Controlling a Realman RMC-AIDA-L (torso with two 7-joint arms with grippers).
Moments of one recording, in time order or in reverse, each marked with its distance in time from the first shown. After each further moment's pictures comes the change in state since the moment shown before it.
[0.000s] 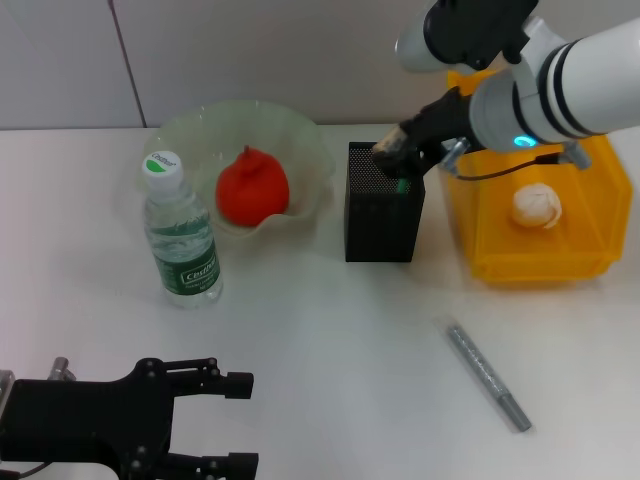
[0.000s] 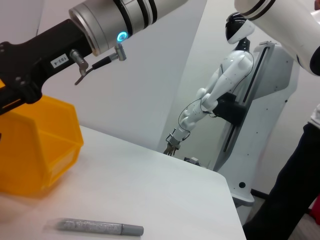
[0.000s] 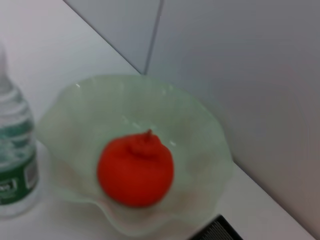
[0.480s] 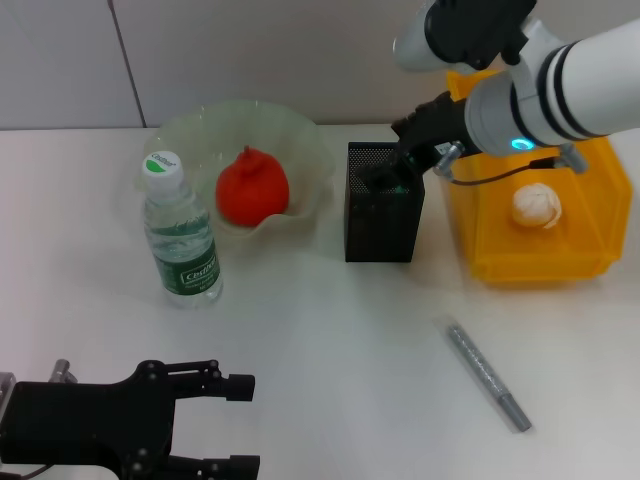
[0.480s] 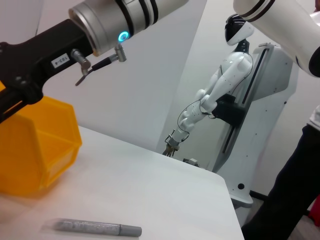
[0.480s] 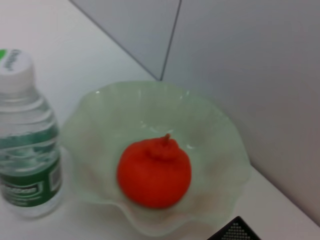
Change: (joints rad) left arm 0.003 -0.003 0.000 0.000 0.000 0.003 -0.001; right arm -0.004 -0.002 0.010 -0.027 0.023 -0.046 0.002
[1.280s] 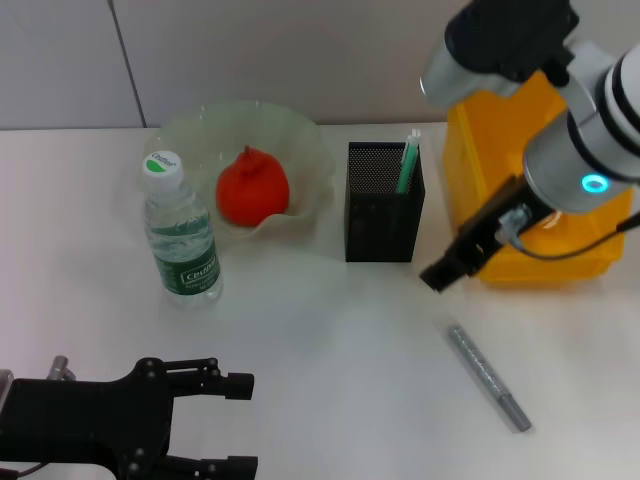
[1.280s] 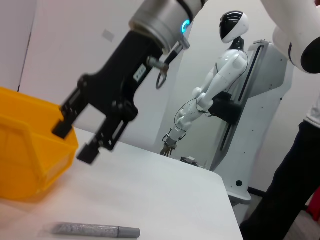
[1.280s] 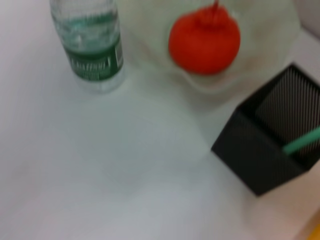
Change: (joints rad) left arm -0.004 0.005 0.000 0.007 0.000 0.010 0.012; right arm 0.017 -0.001 0.017 -0.270 -0.094 -0.619 0.275
